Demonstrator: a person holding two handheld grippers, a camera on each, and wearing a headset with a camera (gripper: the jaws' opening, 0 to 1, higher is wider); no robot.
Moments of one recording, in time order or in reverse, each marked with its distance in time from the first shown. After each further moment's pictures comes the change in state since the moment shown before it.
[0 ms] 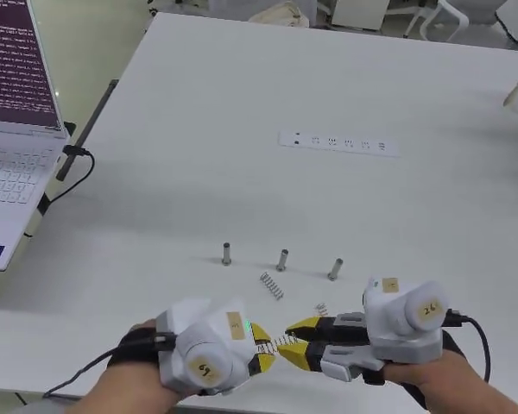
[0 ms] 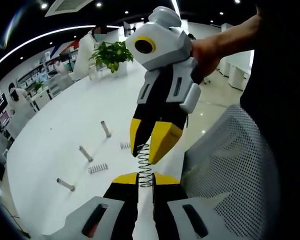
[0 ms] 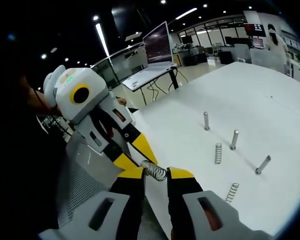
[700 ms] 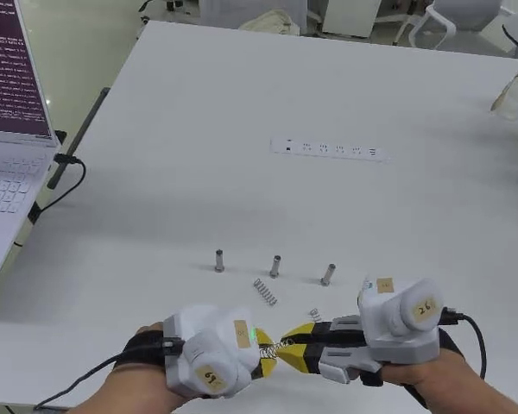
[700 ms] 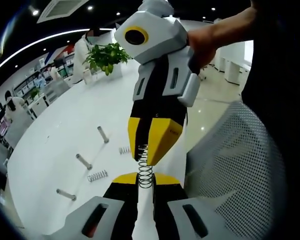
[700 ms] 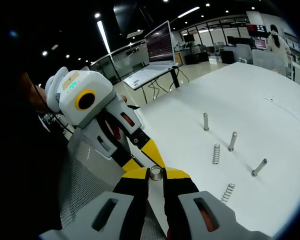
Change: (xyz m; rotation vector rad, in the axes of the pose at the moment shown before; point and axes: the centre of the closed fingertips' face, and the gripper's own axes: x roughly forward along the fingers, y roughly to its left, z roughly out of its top) left arm 0.015 0.001 0.007 0.063 -0.009 -0.013; right arm -0.008 0.001 0.003 -0.035 0.035 -0.007
